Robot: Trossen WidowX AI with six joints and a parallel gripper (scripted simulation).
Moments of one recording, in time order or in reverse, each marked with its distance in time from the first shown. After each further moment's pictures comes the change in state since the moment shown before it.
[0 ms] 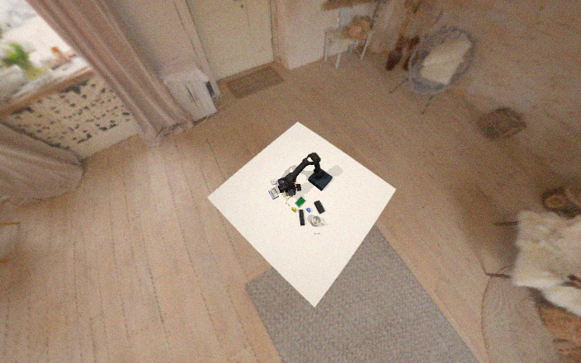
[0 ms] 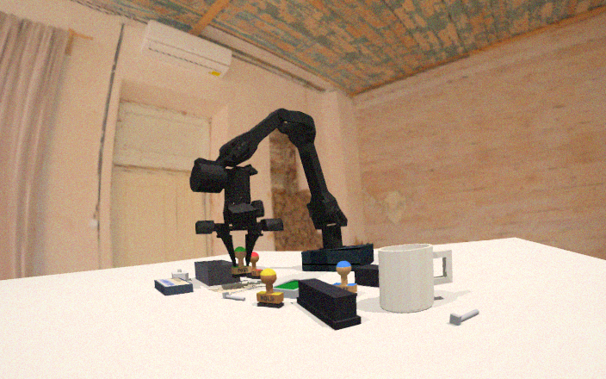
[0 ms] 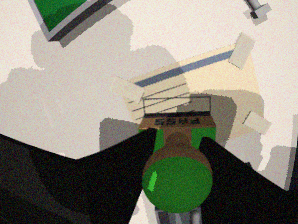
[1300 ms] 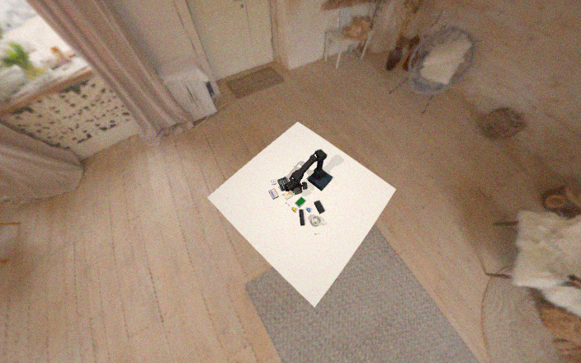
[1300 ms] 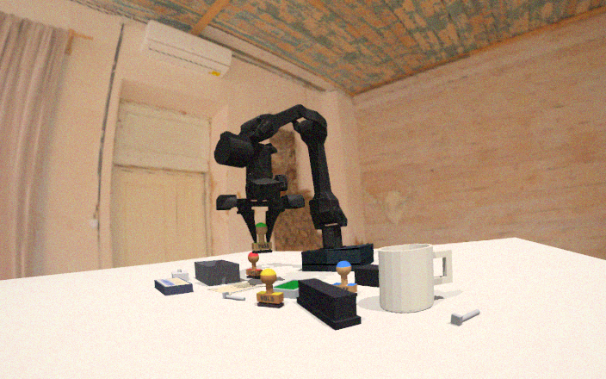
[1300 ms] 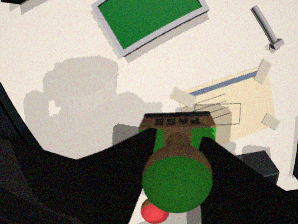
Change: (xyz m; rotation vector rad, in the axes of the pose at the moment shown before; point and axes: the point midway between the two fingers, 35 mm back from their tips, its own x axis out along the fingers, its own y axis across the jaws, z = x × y) arm -0.050 0.047 0.013 0.001 -0.005 -0.002
